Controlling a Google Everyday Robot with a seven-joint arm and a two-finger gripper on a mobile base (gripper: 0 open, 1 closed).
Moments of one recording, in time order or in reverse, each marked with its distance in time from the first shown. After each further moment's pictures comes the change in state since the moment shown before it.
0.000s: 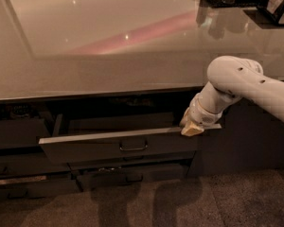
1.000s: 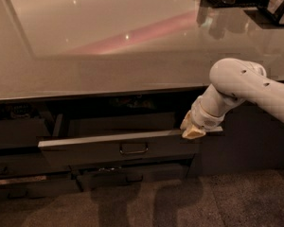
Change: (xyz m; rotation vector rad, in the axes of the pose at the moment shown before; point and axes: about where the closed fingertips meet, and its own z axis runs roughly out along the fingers) arm 0.002 0.012 -0.001 -0.013 -0.006 -0.009
